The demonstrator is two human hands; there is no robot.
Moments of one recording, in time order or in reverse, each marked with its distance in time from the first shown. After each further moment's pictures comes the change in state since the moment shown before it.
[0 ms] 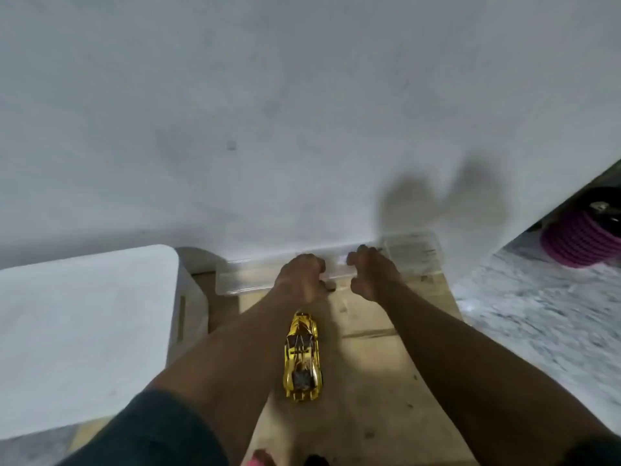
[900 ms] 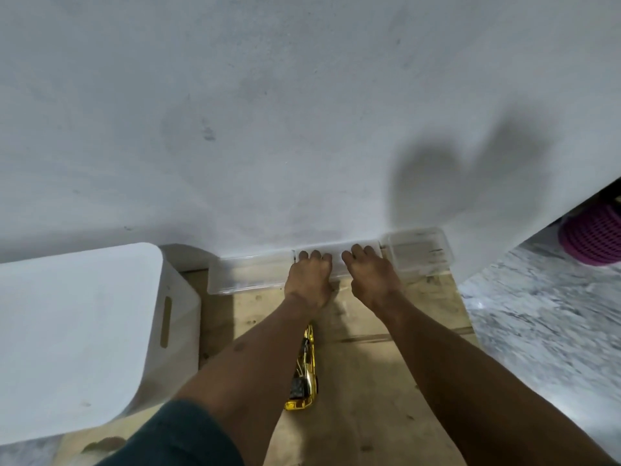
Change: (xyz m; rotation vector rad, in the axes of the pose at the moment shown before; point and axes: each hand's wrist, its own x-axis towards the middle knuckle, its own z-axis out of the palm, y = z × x) left_hand 0.016 0.022 0.027 0.254 0.107 -0.023; right_hand 0.025 0.021 0.043 -0.342 0.162 -0.148
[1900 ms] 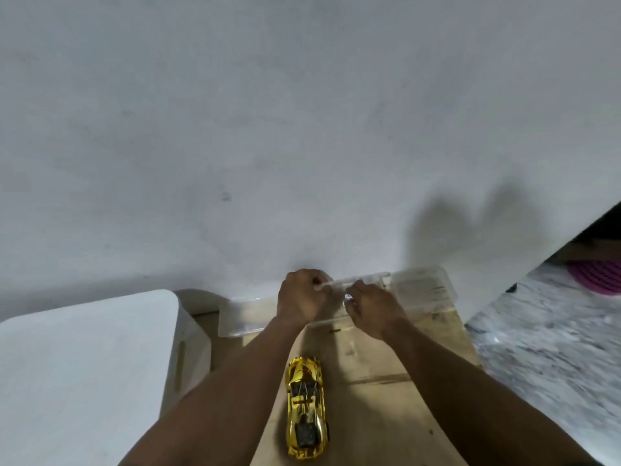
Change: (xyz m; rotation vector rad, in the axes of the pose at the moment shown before) left_hand 0.017 -0.032 -0.035 -0.685 0.228 -0.168; right_hand 0.024 0.013 0.012 0.253 0.087 -0.034
